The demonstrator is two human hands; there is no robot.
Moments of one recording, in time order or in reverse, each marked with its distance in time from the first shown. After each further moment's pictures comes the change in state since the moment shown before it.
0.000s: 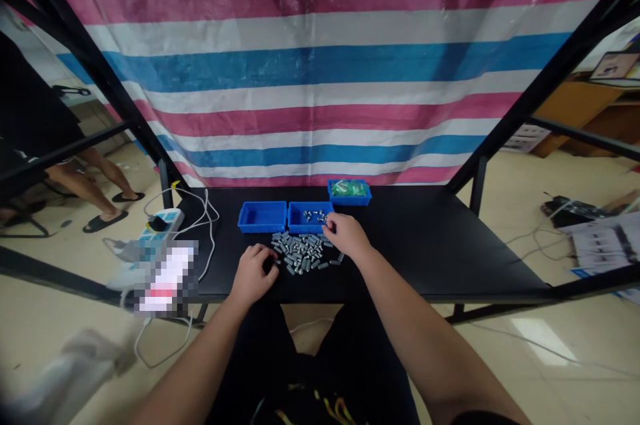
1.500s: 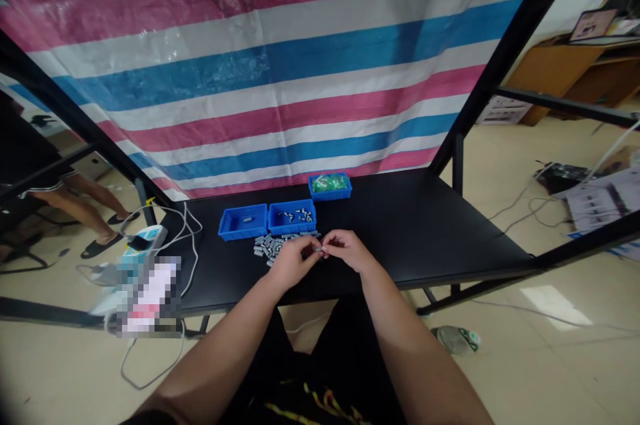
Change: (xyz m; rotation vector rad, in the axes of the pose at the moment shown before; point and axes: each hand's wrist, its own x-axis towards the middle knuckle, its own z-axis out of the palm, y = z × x) left_hand 0.061 0.116 0.055 -0.525 -0.283 0.208; right_hand -0.066 0.050 0.002 0.995 -0.138 0.203
